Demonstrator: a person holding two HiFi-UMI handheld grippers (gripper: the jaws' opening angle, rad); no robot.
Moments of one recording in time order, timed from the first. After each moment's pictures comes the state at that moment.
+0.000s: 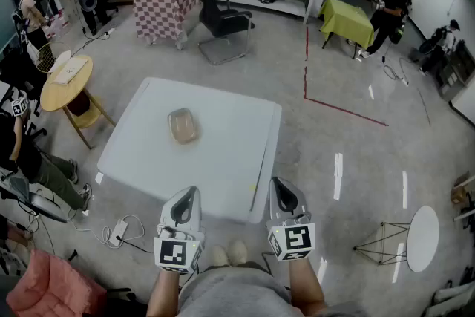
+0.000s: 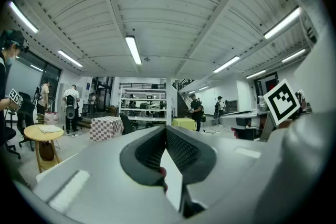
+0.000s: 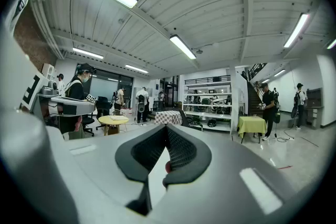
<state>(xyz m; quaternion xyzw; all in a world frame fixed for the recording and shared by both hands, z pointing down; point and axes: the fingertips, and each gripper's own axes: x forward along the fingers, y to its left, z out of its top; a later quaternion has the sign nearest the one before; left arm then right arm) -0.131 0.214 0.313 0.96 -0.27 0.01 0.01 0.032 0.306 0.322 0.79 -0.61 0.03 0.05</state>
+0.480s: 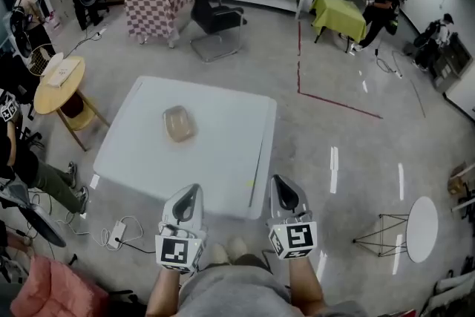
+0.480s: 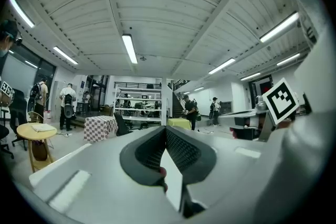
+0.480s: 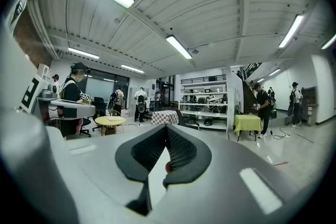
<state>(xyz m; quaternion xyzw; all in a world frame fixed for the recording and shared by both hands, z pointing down) -0.125 0.215 0.316 0.97 -0.25 0.01 0.01 0.031 0.311 0.322 0.80 -0.60 0.04 0.04</state>
